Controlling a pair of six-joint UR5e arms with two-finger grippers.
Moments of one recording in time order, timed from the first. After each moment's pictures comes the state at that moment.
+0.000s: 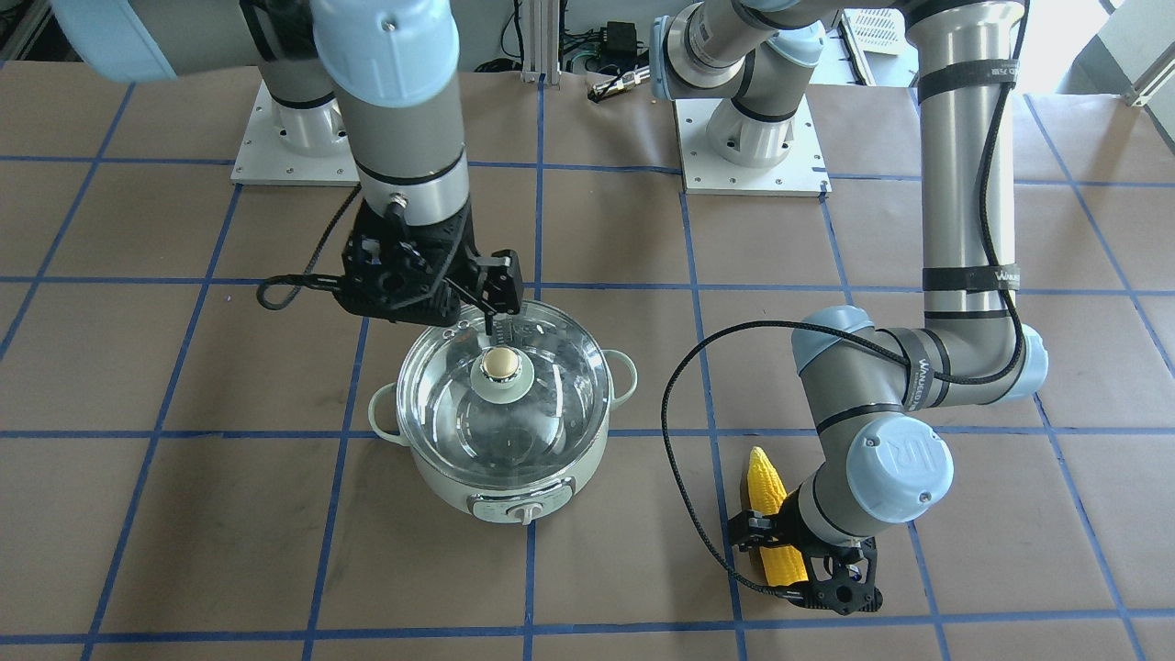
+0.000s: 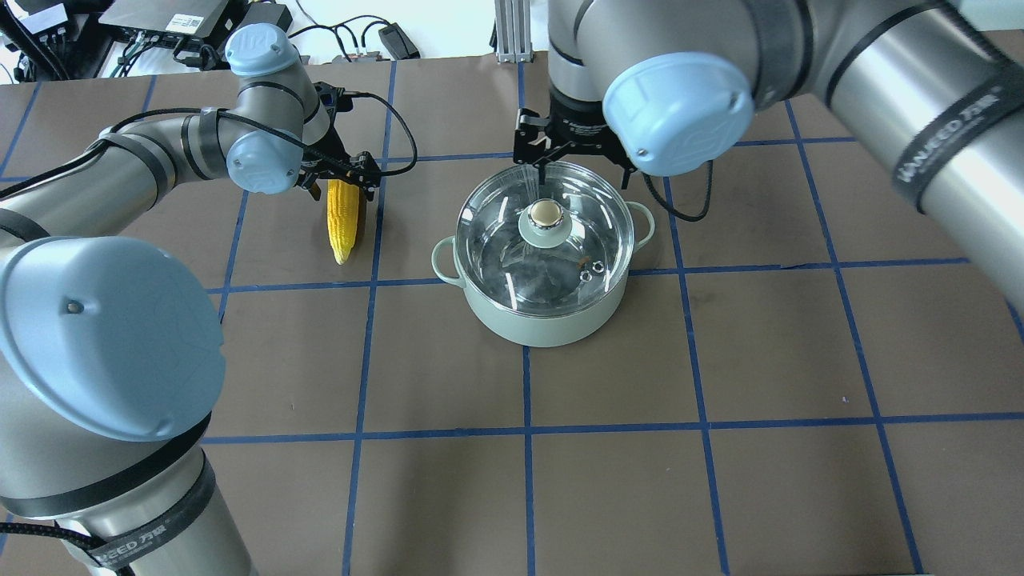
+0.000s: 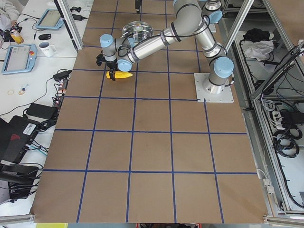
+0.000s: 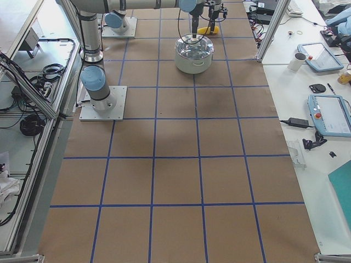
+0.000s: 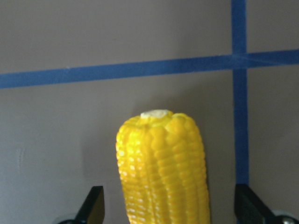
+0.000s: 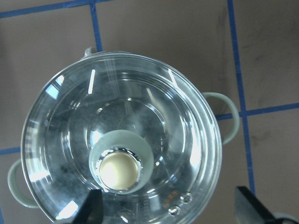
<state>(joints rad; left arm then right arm) -1.49 -2.25 -1.46 -0.99 1.57 0.14 1.87 -1.33 1.46 -1.75 -1.62 0.43</state>
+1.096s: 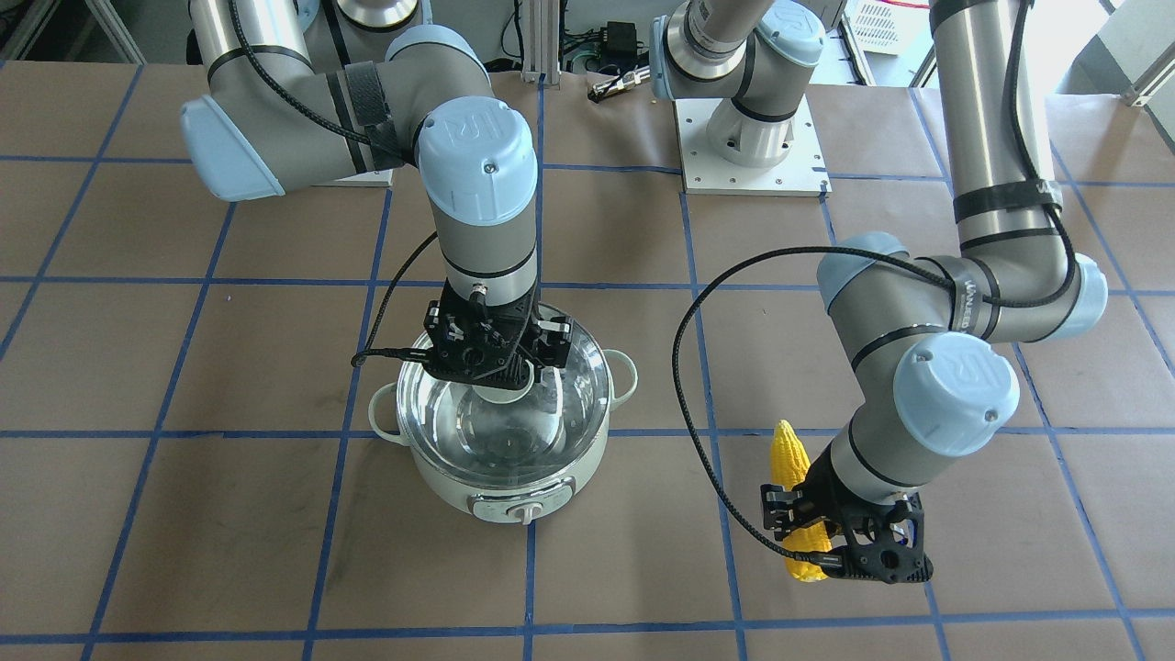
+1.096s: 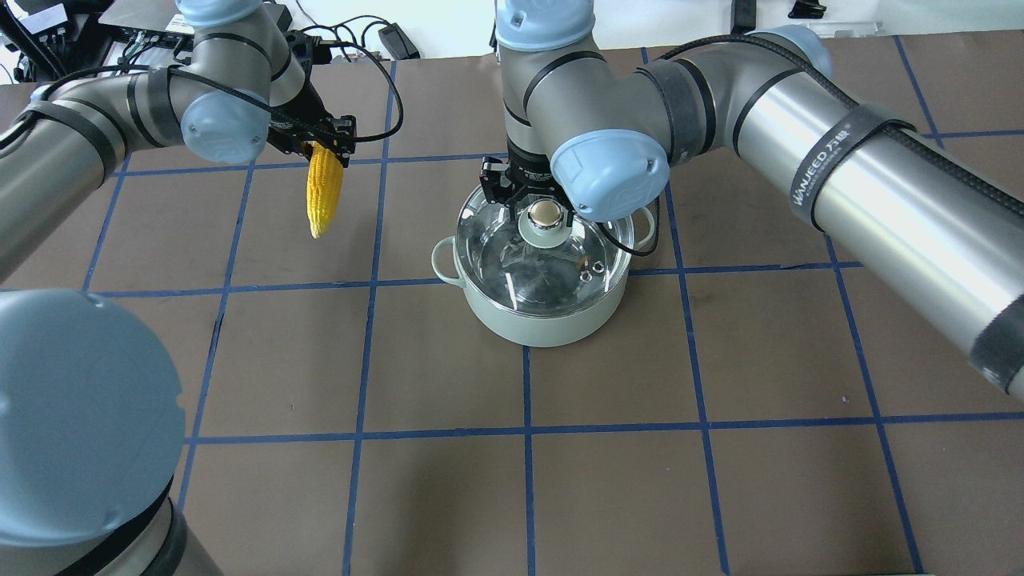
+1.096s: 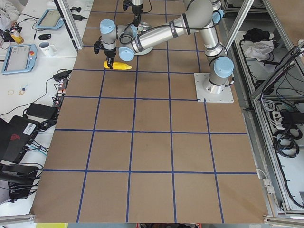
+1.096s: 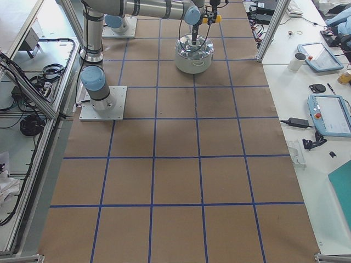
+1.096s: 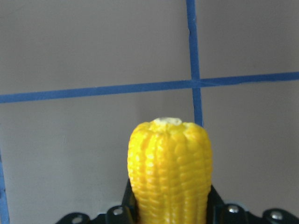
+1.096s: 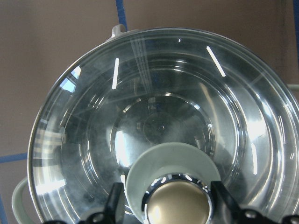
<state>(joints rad) -1.49 -2.11 -1.45 -1.05 1.54 0.14 1.92 -1.21 1.51 -1.91 -1.57 0.50</state>
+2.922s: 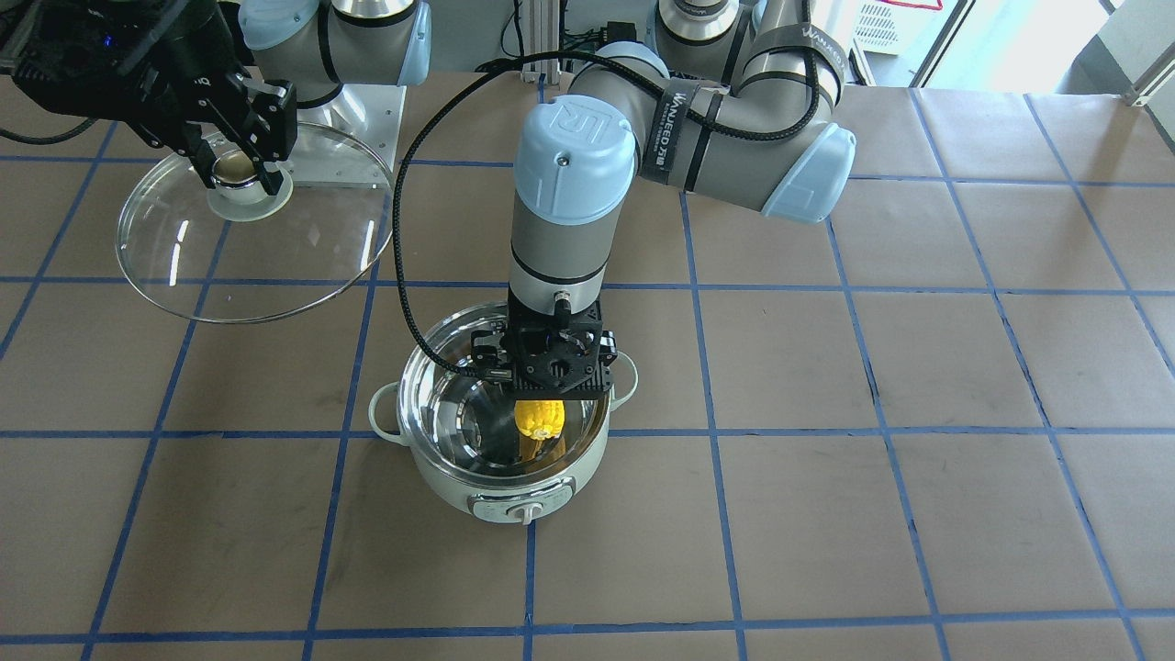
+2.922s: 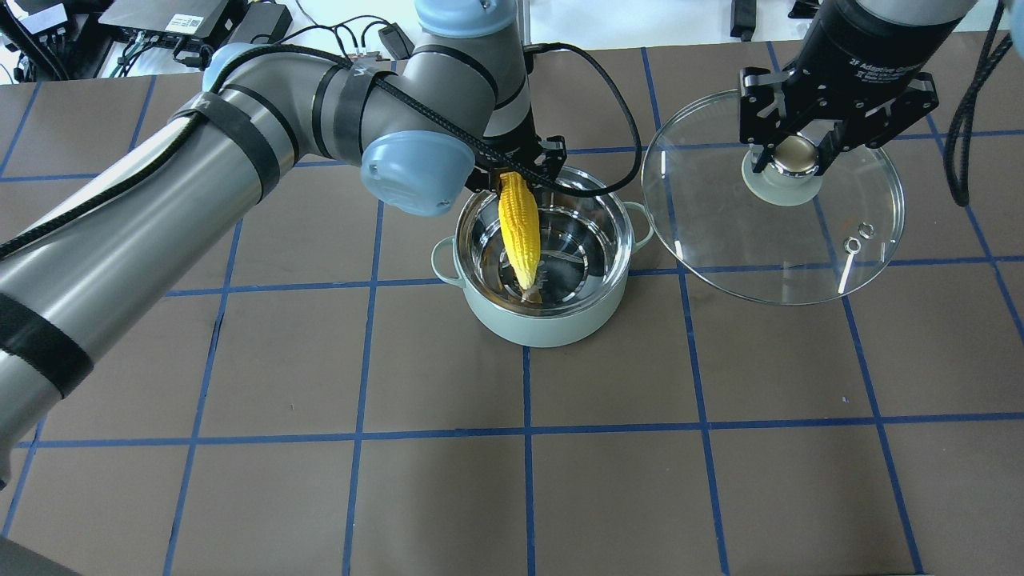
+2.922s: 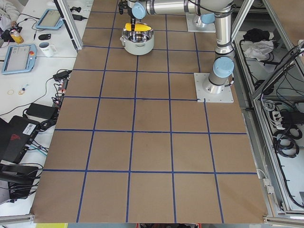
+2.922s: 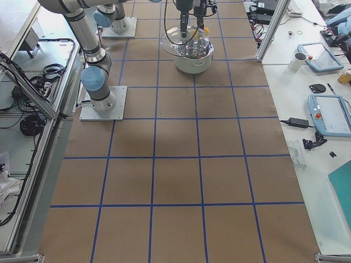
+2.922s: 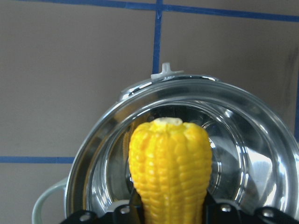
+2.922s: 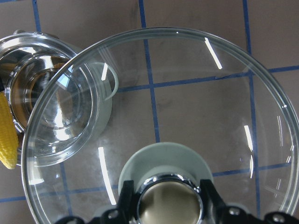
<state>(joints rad) -1.93 -1.97 -1.46 -1.15 1.53 -0.42 1.56 -1.64 1.49 -1.47 -1.58 0.11</state>
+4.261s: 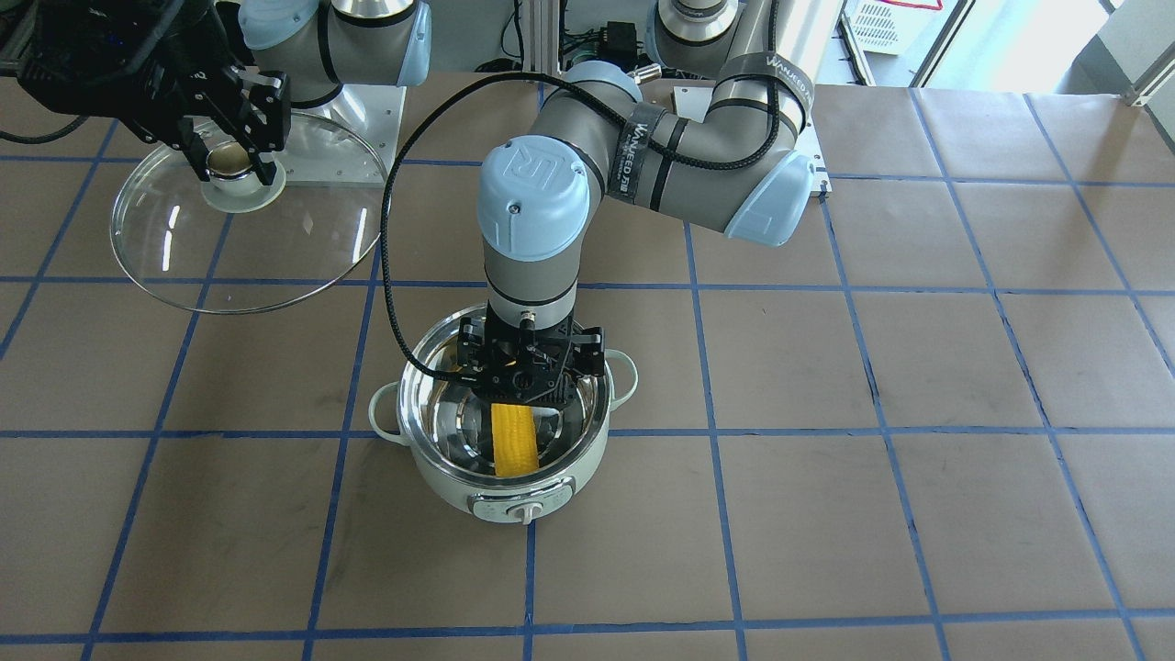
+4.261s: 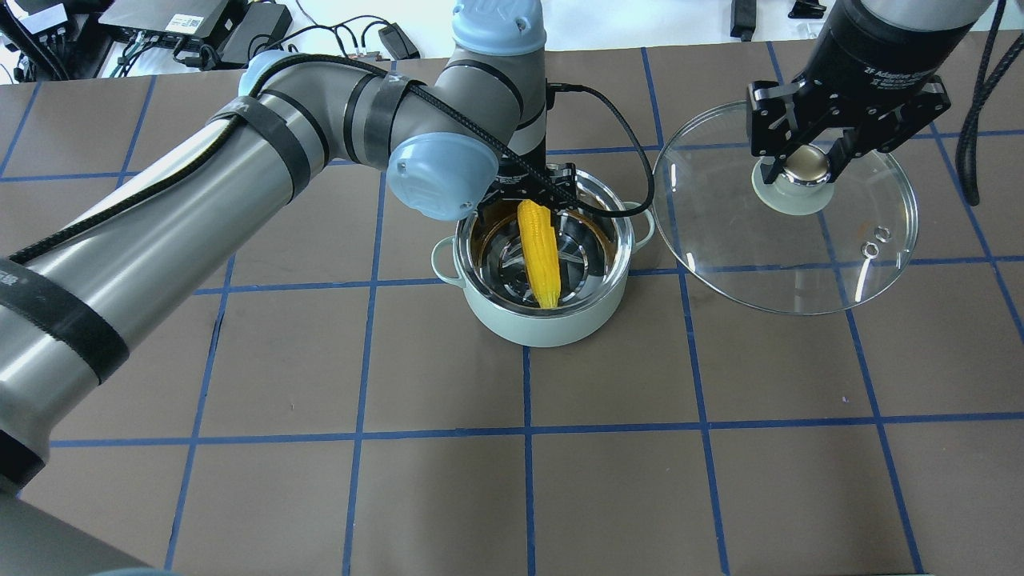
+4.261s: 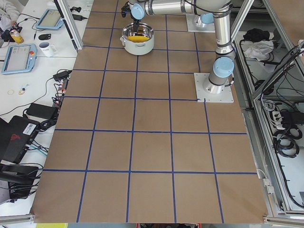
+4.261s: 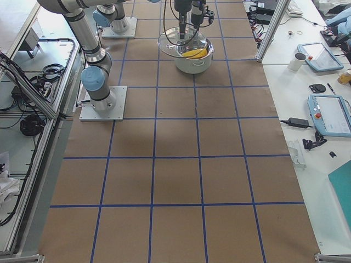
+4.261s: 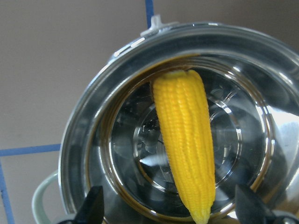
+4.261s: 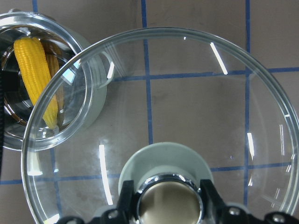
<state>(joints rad) -1.96 -2.01 -1.44 -1.26 1.56 -0.31 1.56 -1.64 1.49 -1.43 -1.59 0.03</state>
